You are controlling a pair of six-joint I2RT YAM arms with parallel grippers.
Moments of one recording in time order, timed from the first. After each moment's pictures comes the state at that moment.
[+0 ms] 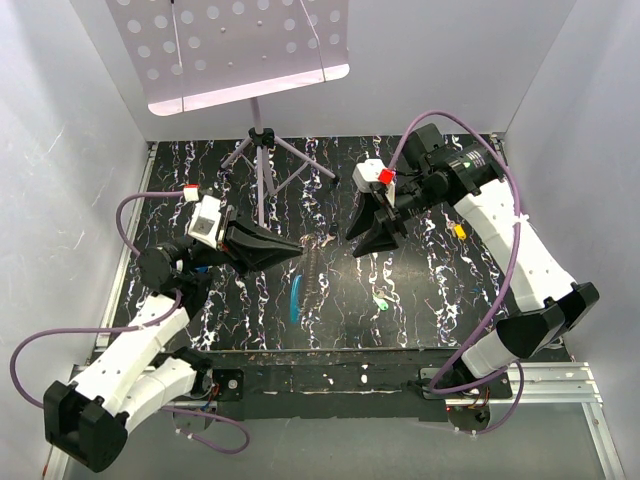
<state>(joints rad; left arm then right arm) -0.45 0.88 0.70 1.01 1.01 -0.78 0.56 1.53 1.83 -1.41 -1.18 -1.00</state>
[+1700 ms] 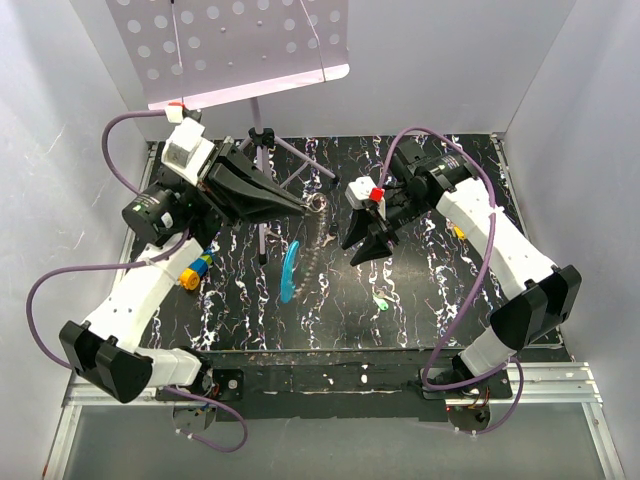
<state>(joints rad) -0.48 1.28 1.37 1.36 1.17 -1.29 0.56 1.58 1.70 -1.41 -1.17 -1.22</state>
